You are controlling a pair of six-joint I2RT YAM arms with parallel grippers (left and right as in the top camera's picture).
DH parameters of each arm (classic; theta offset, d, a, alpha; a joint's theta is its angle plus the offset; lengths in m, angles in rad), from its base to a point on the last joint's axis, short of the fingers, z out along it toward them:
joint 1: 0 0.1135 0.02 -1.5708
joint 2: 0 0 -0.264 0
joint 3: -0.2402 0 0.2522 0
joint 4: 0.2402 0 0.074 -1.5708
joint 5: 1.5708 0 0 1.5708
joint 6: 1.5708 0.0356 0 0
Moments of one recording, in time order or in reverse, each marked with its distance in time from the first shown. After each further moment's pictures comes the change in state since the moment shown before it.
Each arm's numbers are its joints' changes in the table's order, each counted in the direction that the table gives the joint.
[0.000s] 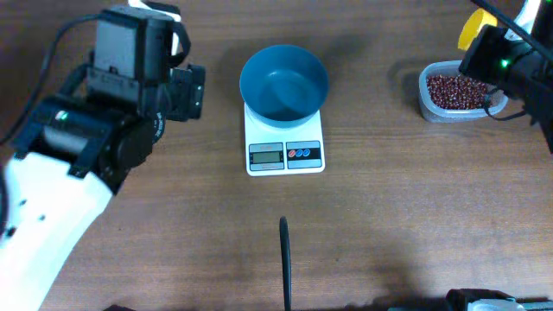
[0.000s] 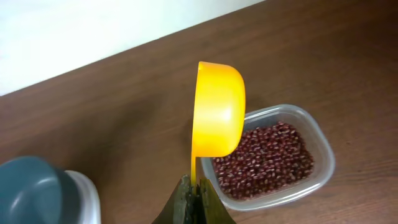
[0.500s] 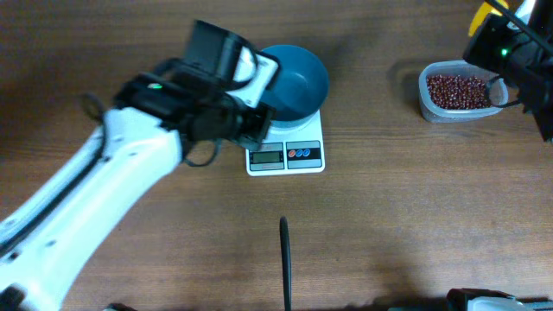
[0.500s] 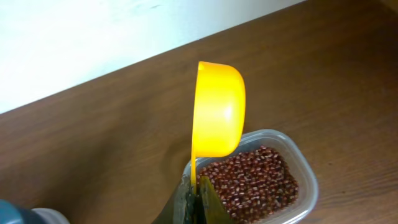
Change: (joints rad) left arm -0.140 0.275 0.000 0.012 0.614 -0.004; right arm -0.026 0.063 0.000 -0.111 0.056 -0.004
